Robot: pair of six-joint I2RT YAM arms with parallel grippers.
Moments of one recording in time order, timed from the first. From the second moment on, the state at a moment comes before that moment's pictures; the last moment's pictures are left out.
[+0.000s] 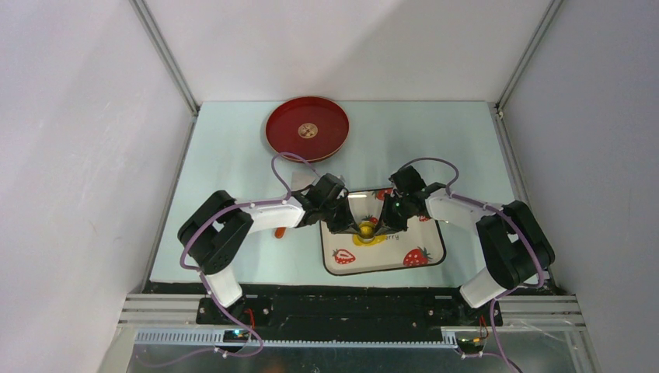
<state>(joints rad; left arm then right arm) -0.80 1.76 0.92 -0.09 0.27 -0.99 0.51 1.57 0.83 -0.40 -0.38 0.71</state>
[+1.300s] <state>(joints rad) -0.80 1.75 0.91 -0.08 0.26 -0.99 0.51 1.56 0.82 -0.39 -0.37 0.73</state>
